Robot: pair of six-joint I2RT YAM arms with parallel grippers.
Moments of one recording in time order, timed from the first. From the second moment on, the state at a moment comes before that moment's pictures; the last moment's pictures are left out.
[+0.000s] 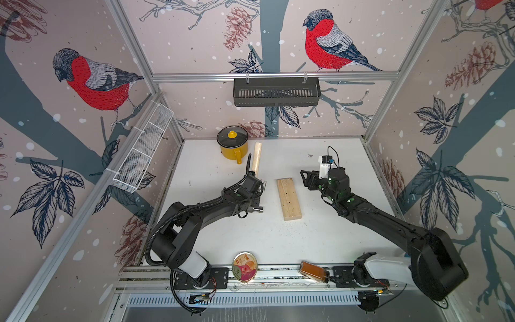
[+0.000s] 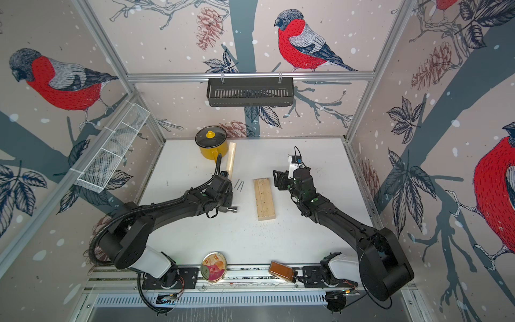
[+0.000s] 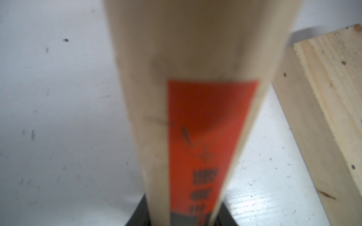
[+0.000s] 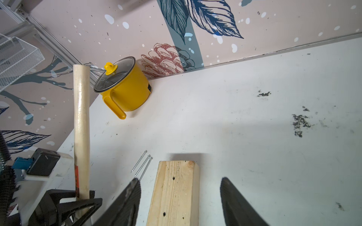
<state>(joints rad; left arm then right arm) -0.63 1.56 0.82 -0.24 -0.22 -0.39 0.50 1.26 0.66 0.27 -0.02 0.42</state>
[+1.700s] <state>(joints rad) -0.60 1.65 0.77 -0.18 -0.27 -0.47 0.53 1.26 0.66 0.28 0.04 0.42</state>
